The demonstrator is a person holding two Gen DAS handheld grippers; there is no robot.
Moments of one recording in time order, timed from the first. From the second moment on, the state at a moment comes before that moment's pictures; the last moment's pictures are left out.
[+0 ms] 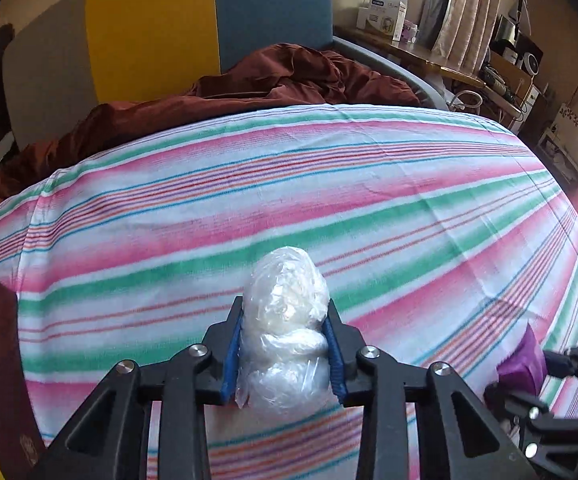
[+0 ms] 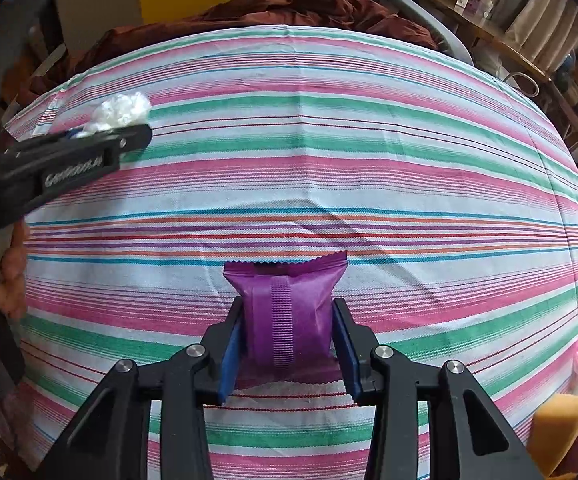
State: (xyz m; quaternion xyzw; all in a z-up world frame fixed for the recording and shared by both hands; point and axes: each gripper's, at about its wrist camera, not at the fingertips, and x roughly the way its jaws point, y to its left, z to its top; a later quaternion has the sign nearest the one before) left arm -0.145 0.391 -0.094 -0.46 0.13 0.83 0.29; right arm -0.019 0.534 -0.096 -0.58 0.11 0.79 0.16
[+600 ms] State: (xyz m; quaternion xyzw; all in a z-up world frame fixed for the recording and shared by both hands) left arm -0.035 0.327 -0.096 -0.41 0.12 0.86 0.28; right arm -0.013 0.524 -0.095 -0.57 0.09 0.80 0.17
